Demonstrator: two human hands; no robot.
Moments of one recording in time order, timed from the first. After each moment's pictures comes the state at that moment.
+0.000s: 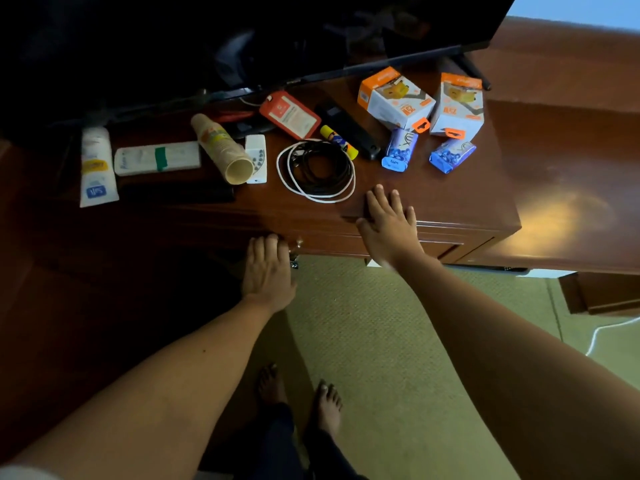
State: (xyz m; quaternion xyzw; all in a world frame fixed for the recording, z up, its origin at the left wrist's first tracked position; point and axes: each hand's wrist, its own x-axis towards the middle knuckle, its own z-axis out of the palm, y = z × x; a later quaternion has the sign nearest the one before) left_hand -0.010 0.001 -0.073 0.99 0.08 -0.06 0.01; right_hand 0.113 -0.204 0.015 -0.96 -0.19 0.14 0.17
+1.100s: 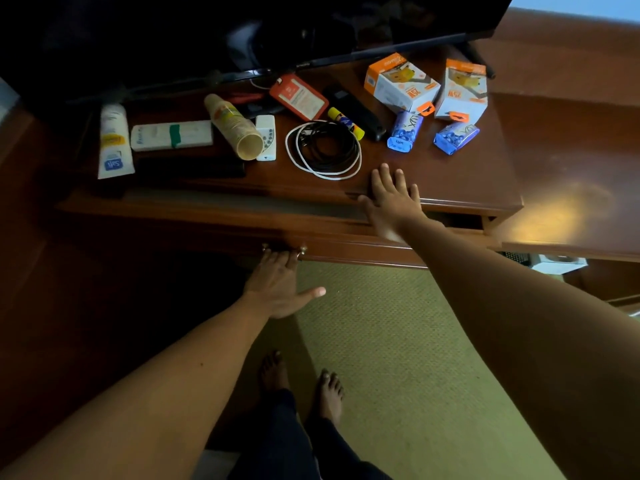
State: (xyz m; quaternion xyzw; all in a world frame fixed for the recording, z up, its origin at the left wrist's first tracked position) left_hand -0.059 -0.012 -0.062 0.97 0.03 -0.23 0.06; right_hand 0.114 -0.203 0.020 -0.96 -0.20 0.18 0.09
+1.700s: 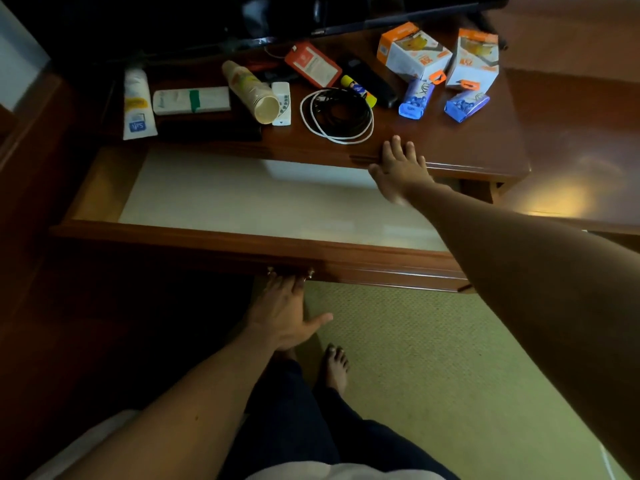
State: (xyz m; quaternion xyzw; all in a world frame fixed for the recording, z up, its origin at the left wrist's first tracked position) left_hand -0.181 -0.046 -0.062 0.97 0.04 -0.23 0.07; right_hand 0.097 -0.199 0.024 -0.96 -0.19 0.18 0.07
